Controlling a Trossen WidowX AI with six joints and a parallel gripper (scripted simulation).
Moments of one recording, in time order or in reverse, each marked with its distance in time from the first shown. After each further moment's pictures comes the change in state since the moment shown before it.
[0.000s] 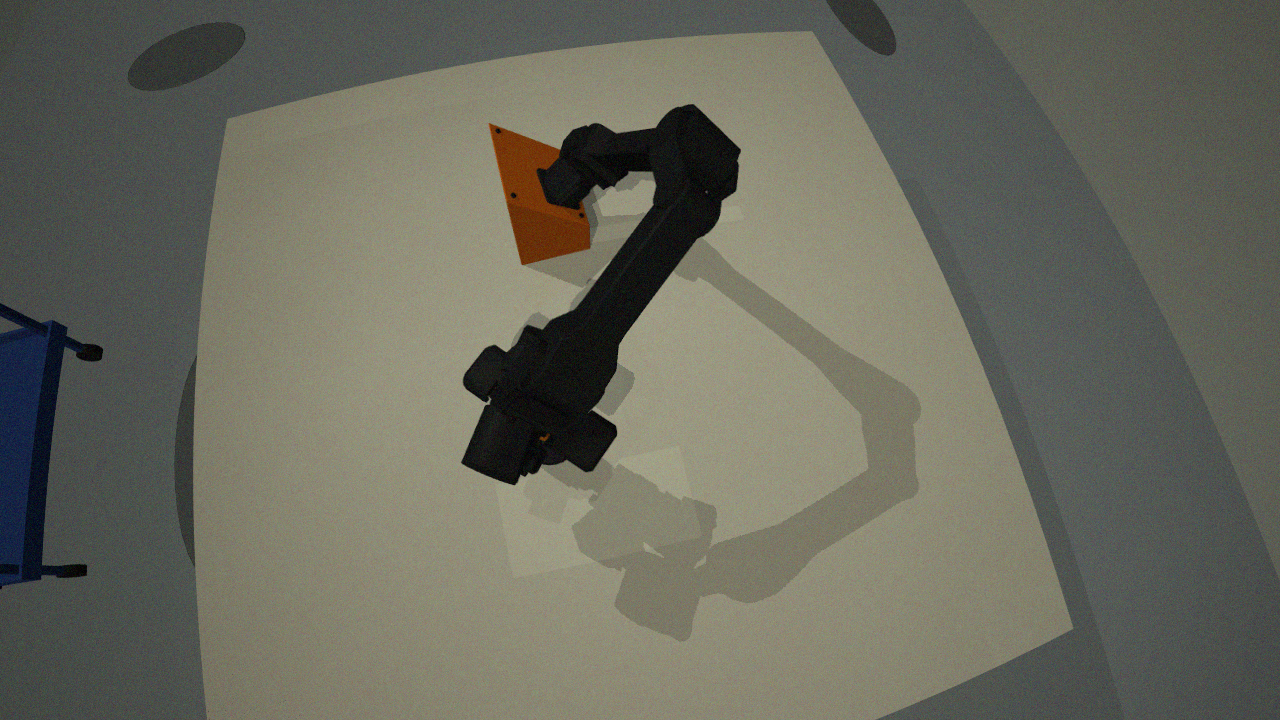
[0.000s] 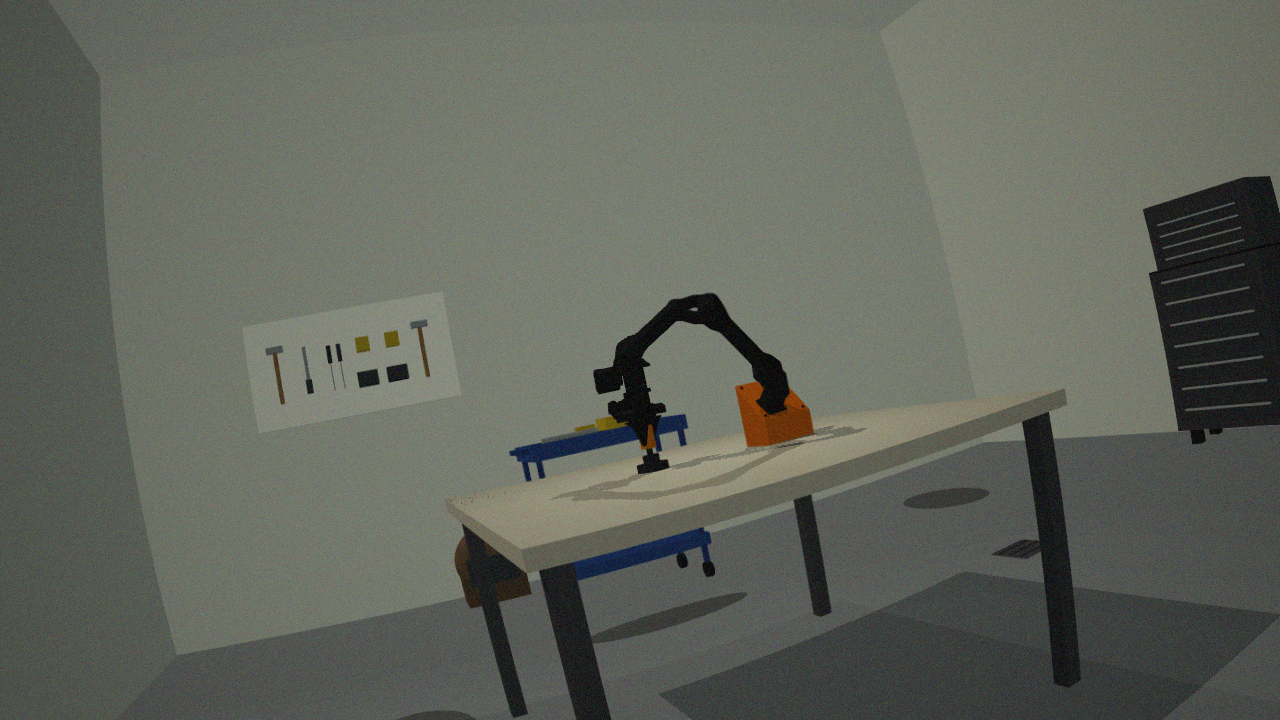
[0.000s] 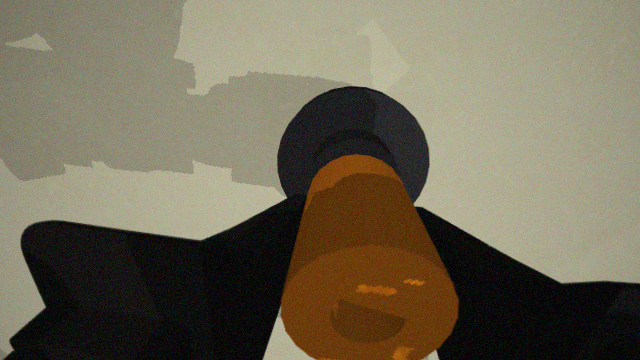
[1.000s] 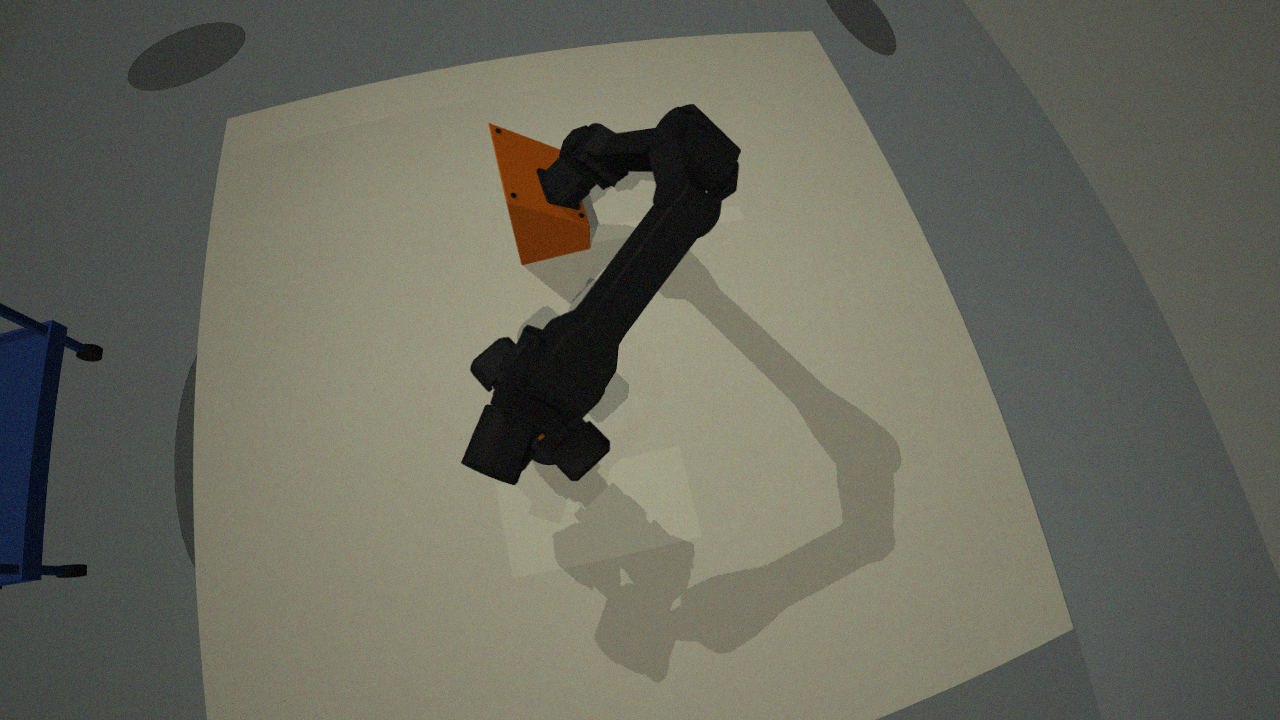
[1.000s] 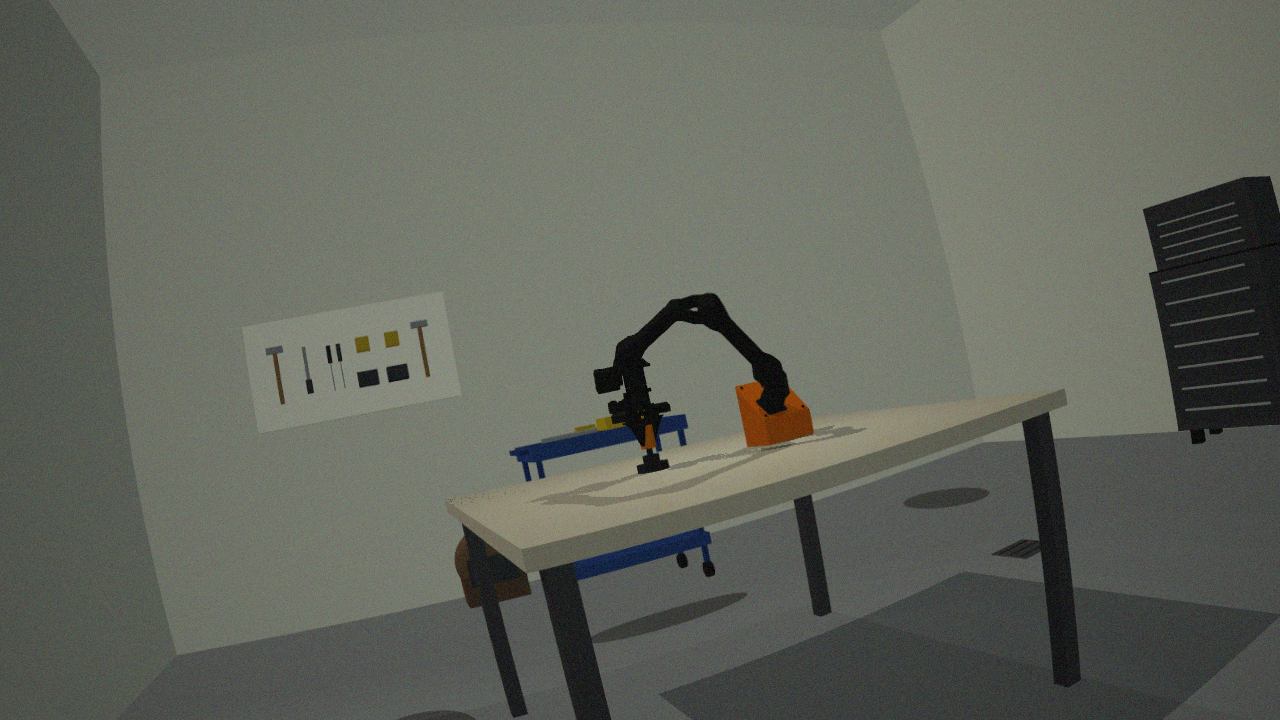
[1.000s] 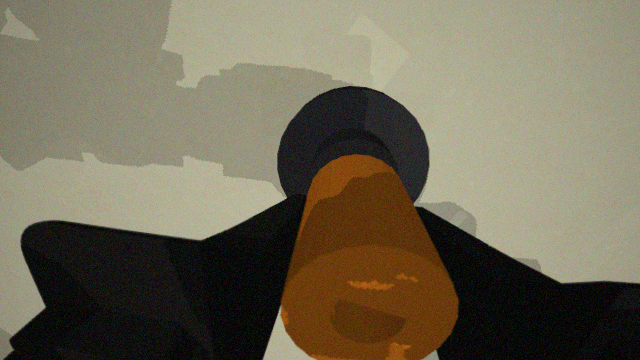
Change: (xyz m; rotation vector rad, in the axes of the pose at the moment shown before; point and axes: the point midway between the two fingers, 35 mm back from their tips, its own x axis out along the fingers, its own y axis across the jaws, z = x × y) arm 0.000 0.000 0.000 0.208 0.000 0.000
